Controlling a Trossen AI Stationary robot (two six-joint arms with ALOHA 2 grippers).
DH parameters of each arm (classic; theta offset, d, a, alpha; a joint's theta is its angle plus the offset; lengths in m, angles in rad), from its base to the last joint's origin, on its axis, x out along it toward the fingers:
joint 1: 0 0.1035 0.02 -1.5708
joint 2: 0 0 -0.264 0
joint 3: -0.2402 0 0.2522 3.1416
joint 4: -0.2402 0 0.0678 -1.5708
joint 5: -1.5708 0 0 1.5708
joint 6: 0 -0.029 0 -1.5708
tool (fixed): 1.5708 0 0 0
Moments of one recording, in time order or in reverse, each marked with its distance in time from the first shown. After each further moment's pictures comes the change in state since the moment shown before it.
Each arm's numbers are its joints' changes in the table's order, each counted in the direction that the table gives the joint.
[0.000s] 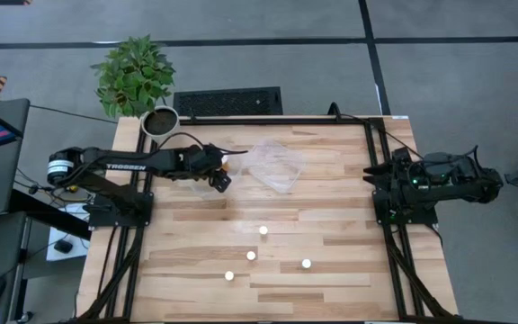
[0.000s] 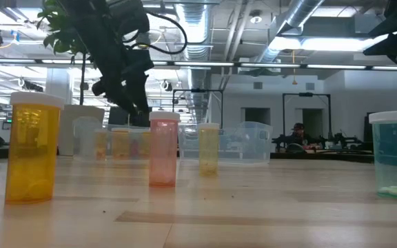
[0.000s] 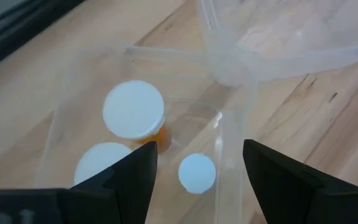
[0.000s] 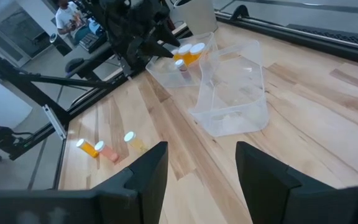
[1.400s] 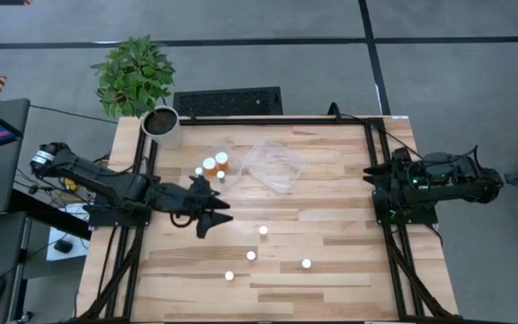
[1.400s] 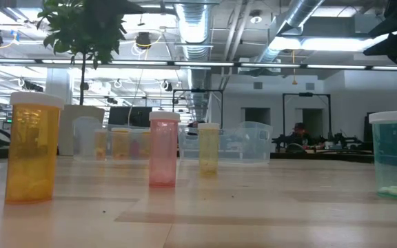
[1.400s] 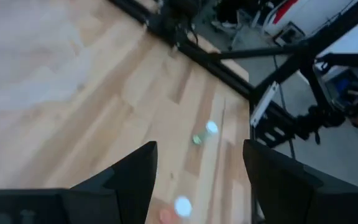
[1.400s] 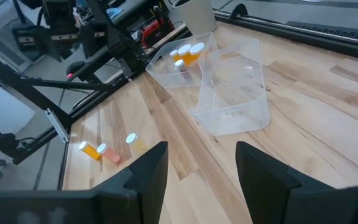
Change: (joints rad) left arm -0.527 -0.260 -0.001 0.290 -0.066 0.271; right arm 0.000 0.000 0.000 0.000 0.000 -0.027
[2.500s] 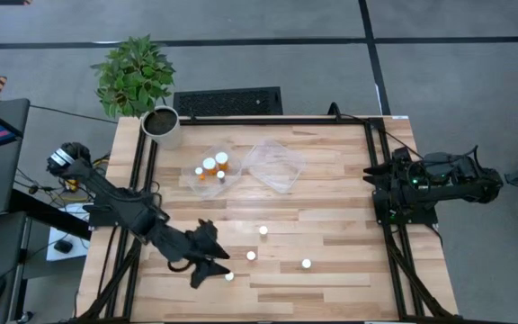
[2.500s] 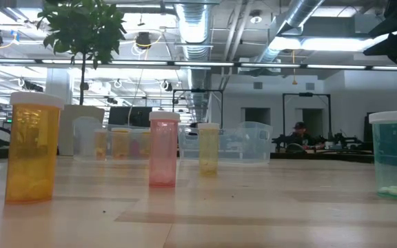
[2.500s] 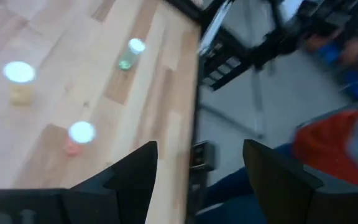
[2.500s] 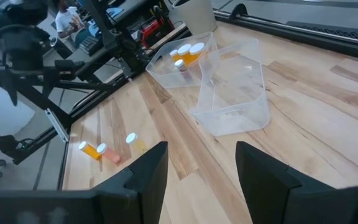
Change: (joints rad) left arm -0.304 0.247 -0.165 -0.026 -0.005 0.163; right arm 0.000 0.000 0.000 0.000 0.000 0.000
